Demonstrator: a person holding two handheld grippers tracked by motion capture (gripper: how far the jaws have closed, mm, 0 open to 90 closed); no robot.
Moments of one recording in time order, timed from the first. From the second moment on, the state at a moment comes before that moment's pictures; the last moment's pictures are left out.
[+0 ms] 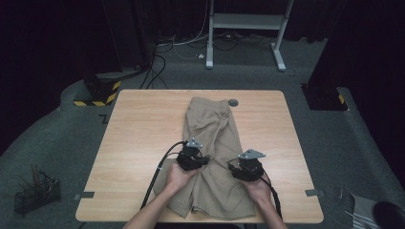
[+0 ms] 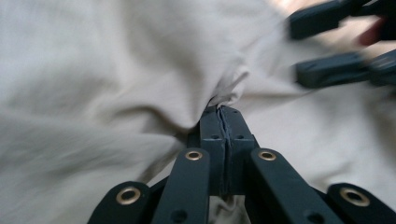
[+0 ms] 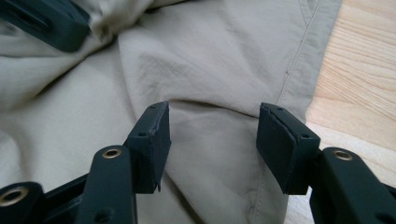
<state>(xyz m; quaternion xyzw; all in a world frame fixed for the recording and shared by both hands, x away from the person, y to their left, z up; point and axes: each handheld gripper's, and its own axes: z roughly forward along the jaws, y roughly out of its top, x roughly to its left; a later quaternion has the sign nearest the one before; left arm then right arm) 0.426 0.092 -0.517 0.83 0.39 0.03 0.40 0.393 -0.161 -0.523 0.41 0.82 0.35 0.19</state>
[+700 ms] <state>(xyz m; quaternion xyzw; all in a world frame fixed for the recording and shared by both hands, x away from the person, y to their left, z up) 0.441 0.132 -0.485 0.80 0.41 0.07 0.44 0.443 -0.097 -0.524 0.39 0.83 0.36 0.18</state>
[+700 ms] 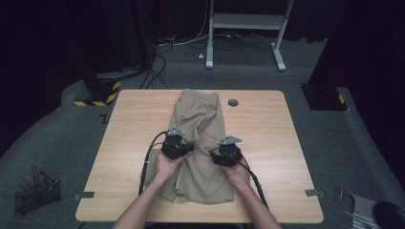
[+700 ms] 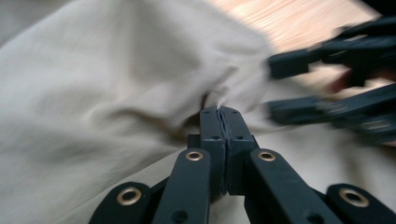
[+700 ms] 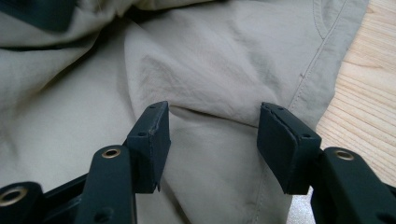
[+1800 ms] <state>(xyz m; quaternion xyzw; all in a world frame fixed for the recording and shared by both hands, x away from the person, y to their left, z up) 0.405 0.175 -0.489 0.80 0.45 0.13 0.38 0.403 -0.120 -0.509 0.38 0.83 0.36 0.19</state>
